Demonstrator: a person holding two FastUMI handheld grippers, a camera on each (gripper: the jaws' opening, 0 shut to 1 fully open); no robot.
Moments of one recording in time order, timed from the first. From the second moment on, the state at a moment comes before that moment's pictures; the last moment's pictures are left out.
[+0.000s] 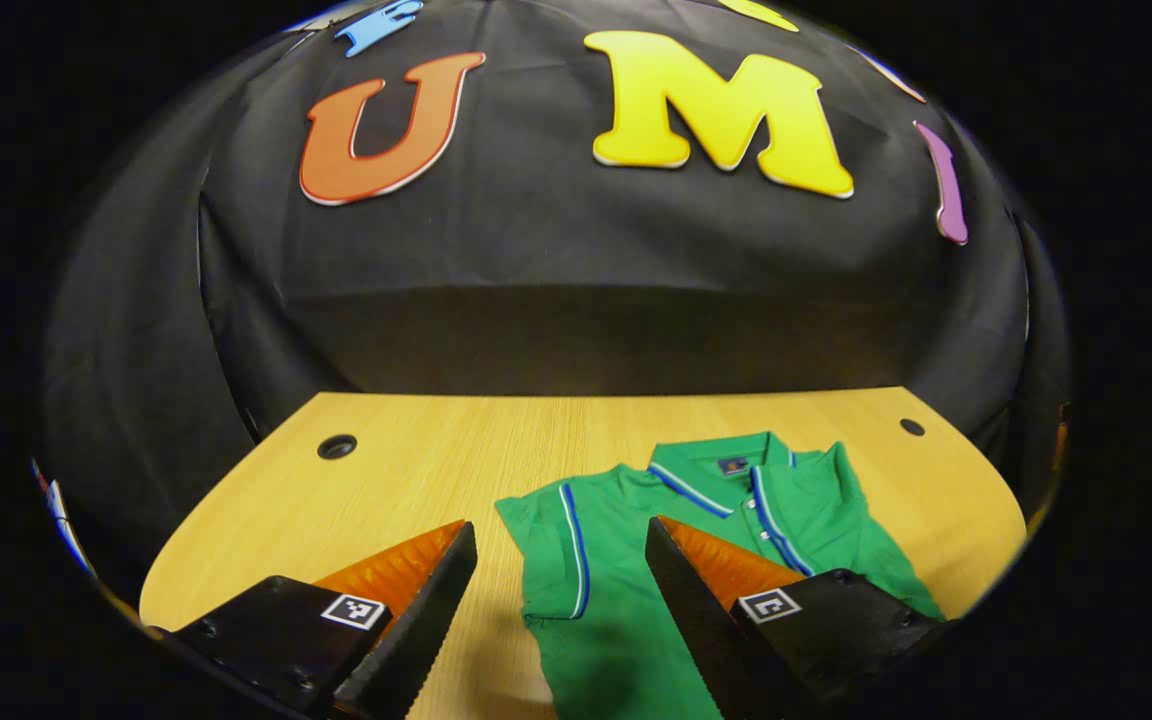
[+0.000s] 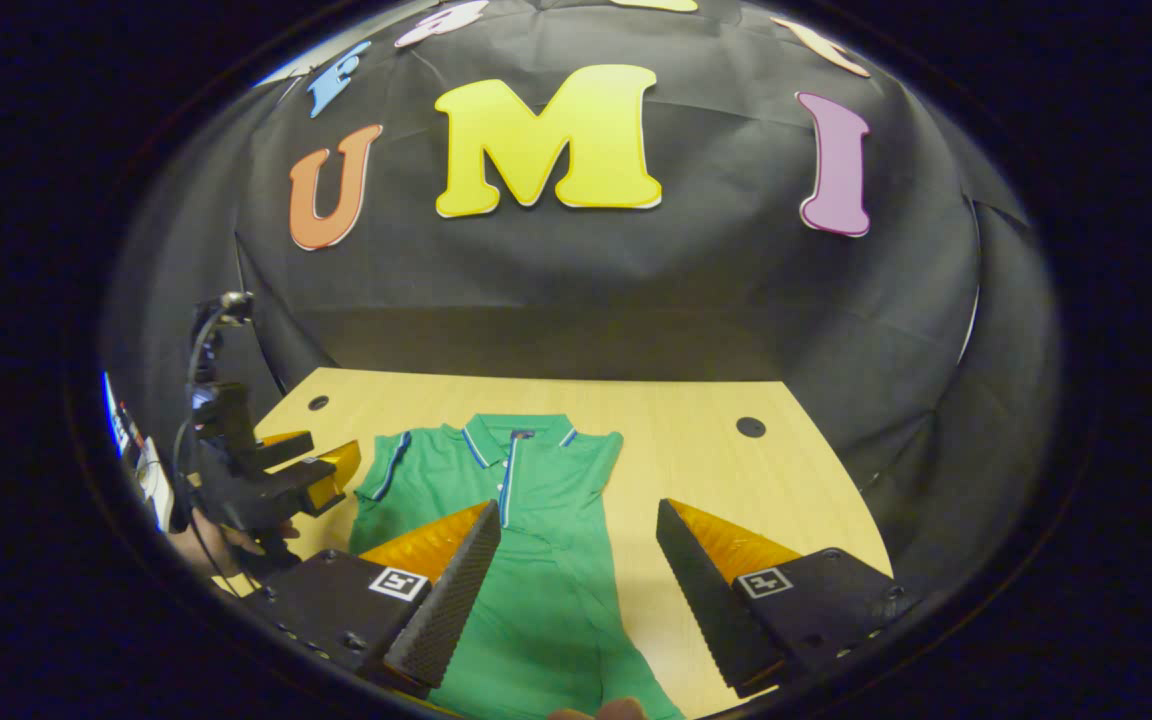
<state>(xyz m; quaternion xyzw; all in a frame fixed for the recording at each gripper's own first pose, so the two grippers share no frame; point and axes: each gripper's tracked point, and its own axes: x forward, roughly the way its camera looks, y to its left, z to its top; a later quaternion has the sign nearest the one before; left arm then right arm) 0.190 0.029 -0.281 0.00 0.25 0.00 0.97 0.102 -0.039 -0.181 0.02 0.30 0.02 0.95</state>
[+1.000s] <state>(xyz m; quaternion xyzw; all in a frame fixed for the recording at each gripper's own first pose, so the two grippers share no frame) 0.225 0.024 -0.373 0.03 0.33 -0.04 0.94 0.083 -0.046 -0.226 0.05 0.36 -0.02 0.93</state>
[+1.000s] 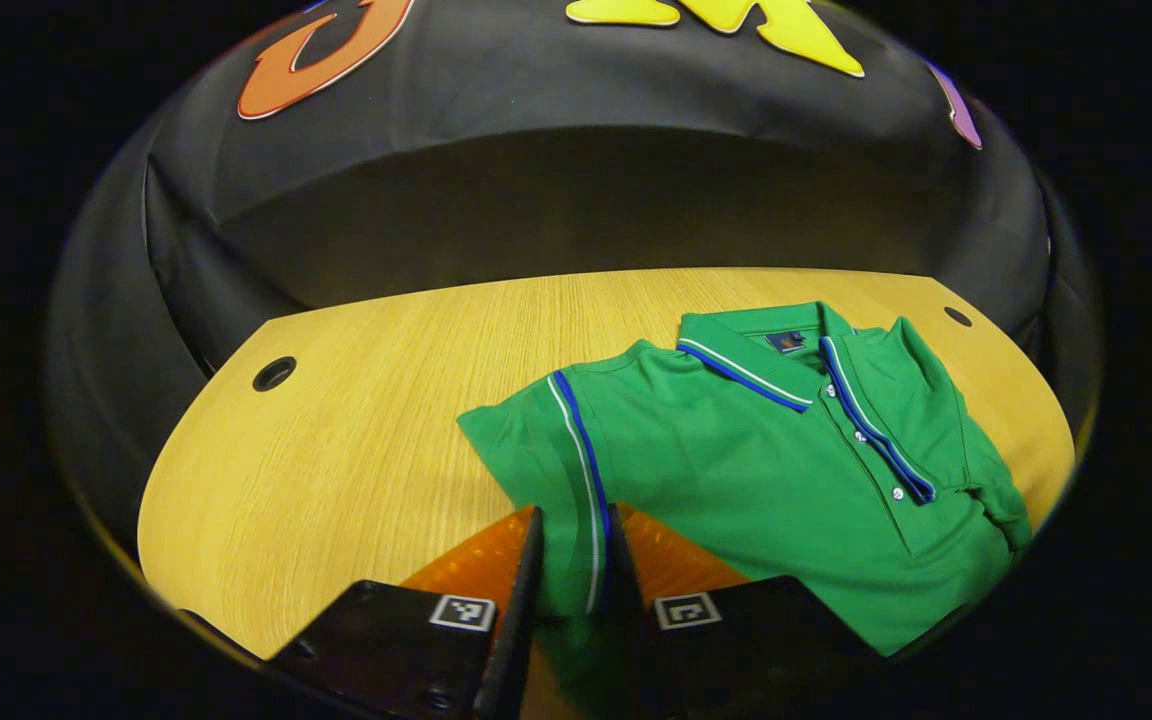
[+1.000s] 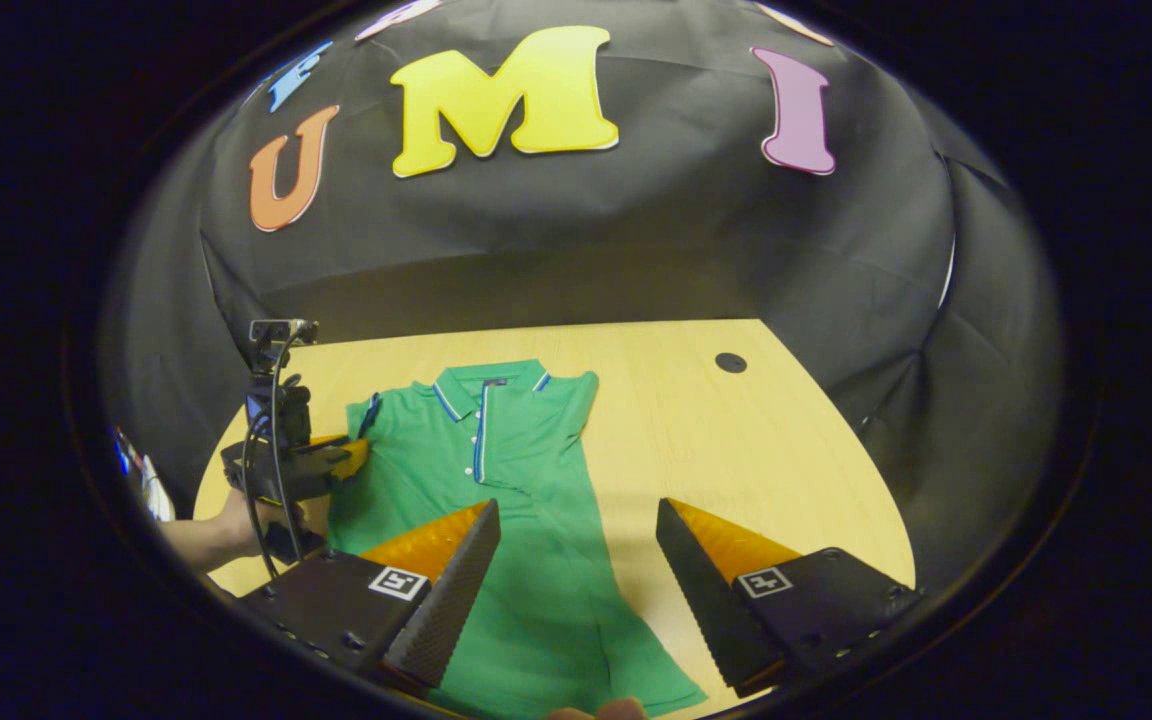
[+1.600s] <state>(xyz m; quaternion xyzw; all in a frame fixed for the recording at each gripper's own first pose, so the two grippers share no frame) 0.231 0.026 -0.314 -0.03 0.27 -0.06 0.96 0.081 -0.045 -0.226 0.08 0.36 -0.01 0.93</state>
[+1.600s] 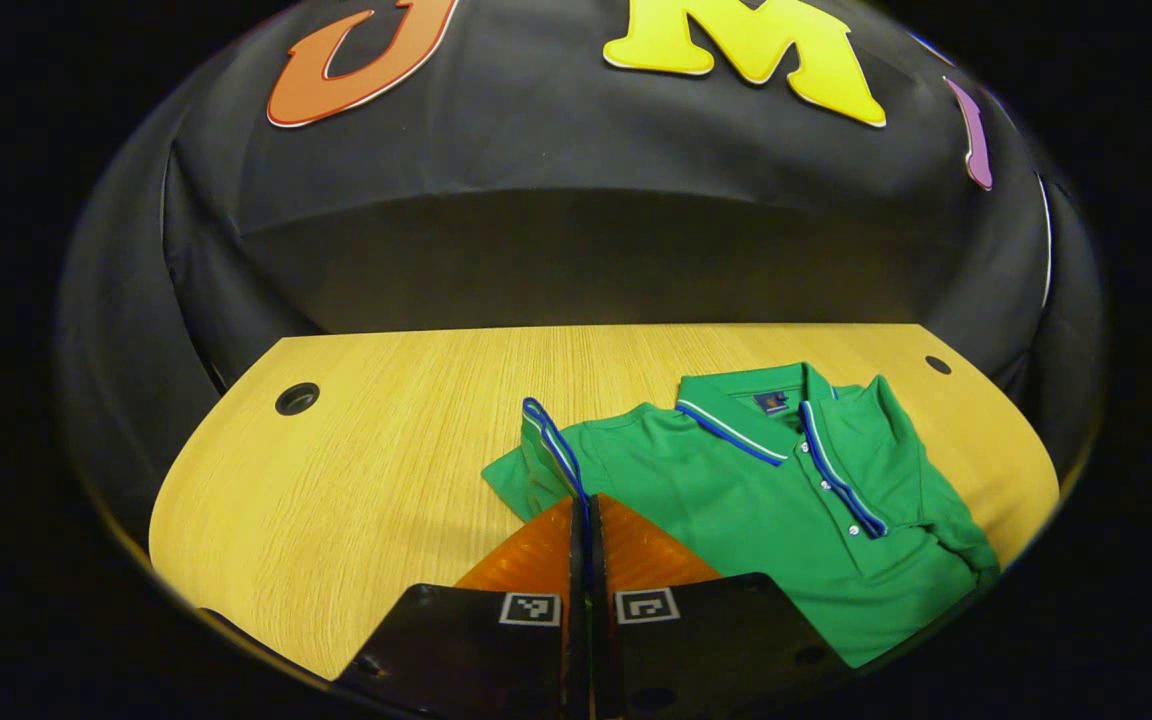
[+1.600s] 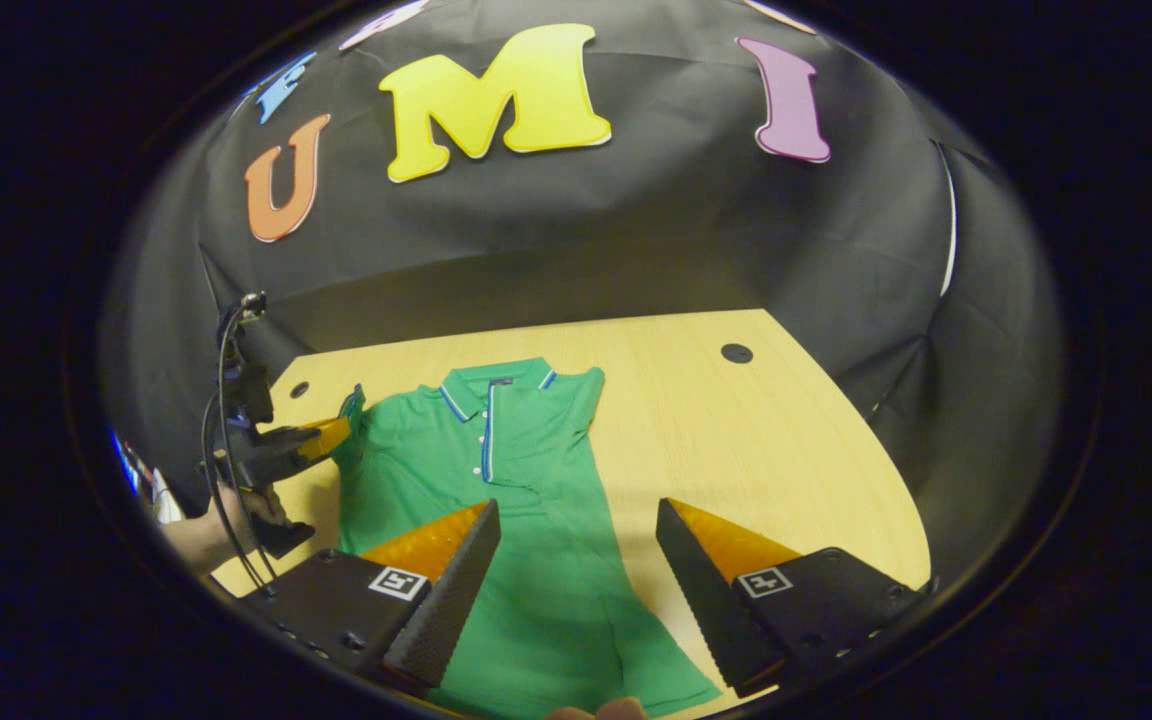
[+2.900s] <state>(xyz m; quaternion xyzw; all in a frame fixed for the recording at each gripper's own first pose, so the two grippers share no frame) 0.218 -0.135 -0.263 -0.03 0.24 -0.07 0.97 0.059 -0.125 -0.182 0.07 0.30 -0.02 0.95</state>
